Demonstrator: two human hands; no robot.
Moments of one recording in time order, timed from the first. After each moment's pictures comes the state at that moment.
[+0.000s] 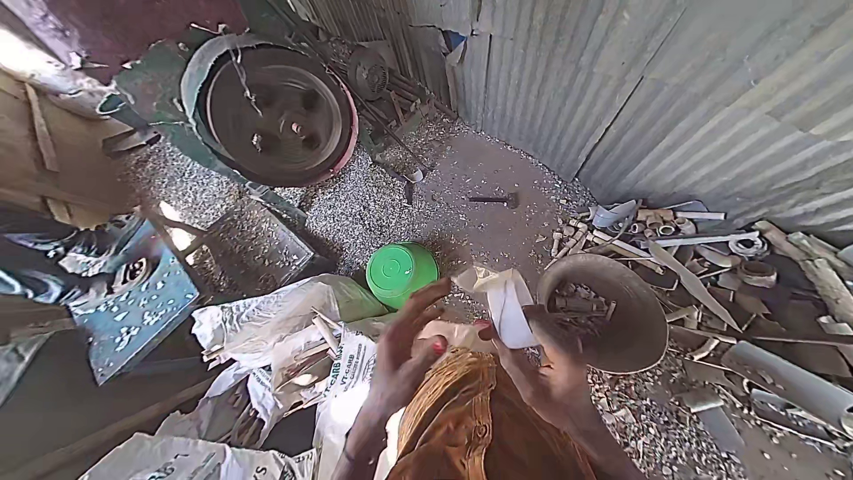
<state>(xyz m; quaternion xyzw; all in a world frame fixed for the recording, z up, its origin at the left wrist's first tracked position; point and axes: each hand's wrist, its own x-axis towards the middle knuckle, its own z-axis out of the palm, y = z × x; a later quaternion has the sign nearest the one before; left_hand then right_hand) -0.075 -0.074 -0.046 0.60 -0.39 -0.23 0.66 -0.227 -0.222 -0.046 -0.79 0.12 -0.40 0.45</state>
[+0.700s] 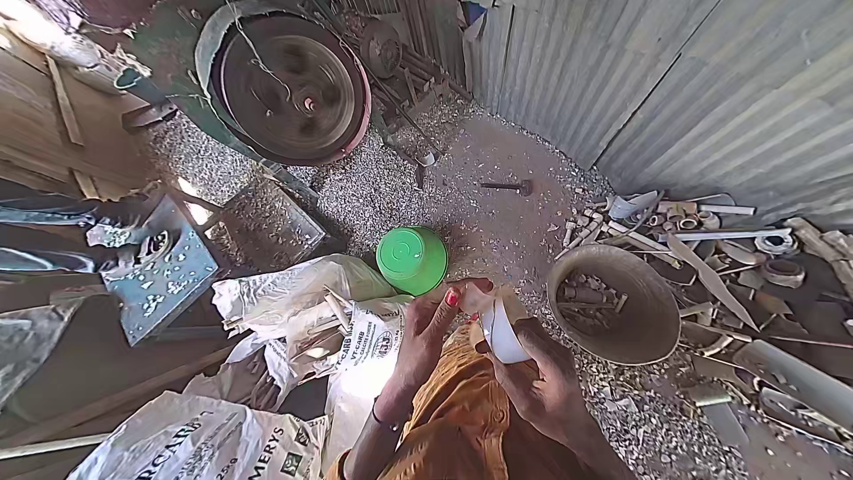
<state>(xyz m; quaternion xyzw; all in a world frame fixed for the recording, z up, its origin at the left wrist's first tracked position) -0.086 -0.080 -0.053 0.54 -0.27 -0.31 0.73 -0.233 -0.185 -0.064 -0.80 0.10 -0.36 0.46</state>
